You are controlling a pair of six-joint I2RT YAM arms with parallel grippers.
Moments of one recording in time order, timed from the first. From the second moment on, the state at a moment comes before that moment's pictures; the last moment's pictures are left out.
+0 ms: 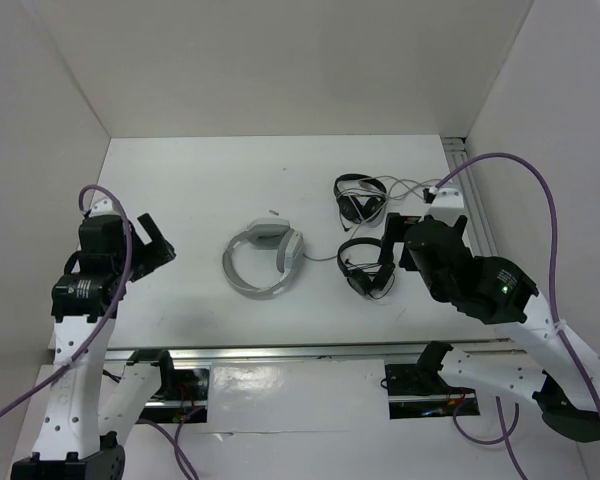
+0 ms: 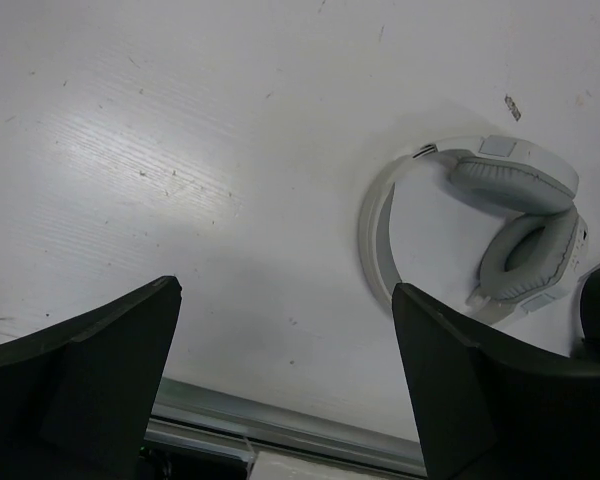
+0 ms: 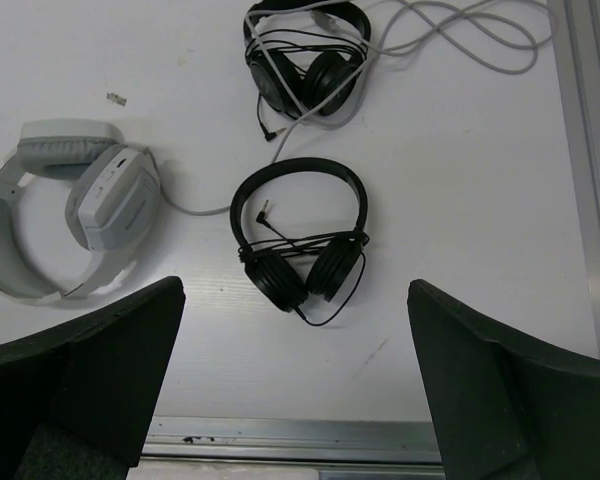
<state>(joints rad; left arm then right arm) 0.04 0.76 1.02 -0.96 -0.10 -0.48 0.87 0.85 1.24 -1.04 0.75 0.58</state>
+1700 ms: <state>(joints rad) -0.56 1.61 0.89 -0.64 -0.41 -1.25 0.87 0.94 1.12 -0.76 0.38 0.46</state>
